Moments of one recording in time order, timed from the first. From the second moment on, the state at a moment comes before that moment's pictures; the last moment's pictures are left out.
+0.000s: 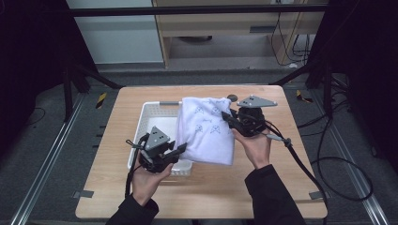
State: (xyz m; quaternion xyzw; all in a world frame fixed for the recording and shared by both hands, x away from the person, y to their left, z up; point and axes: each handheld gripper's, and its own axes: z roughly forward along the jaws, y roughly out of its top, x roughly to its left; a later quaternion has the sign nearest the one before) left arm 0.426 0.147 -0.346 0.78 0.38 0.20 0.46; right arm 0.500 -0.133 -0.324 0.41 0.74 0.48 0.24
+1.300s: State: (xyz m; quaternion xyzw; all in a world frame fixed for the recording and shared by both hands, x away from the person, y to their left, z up) left arm 0.442 0.252 -0.357 0.75 0.45 0.23 0.43; right arm 0.546 -0.009 -0.337 0.37 0.76 0.49 0.22
